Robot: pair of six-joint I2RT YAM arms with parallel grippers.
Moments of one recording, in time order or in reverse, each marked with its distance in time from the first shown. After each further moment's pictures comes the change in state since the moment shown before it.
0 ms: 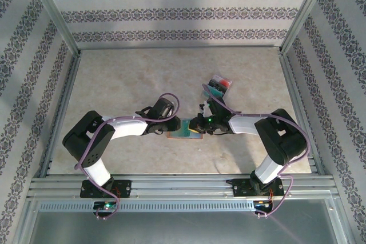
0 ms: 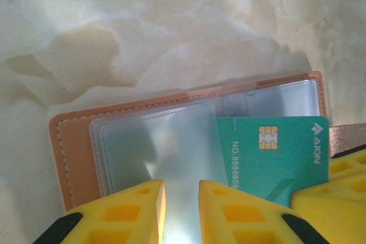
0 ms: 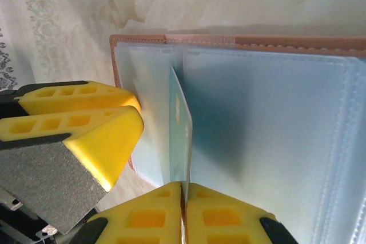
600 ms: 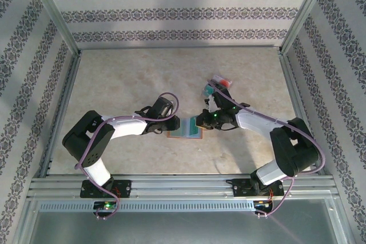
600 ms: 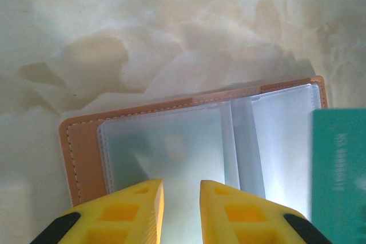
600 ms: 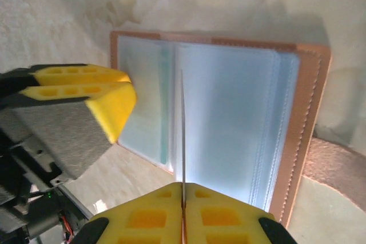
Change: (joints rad) left arm 0.011 0.000 0.001 0.000 0.000 0.015; right arm -0.053 -0.145 0.140 -0.422 0.089 -0.209
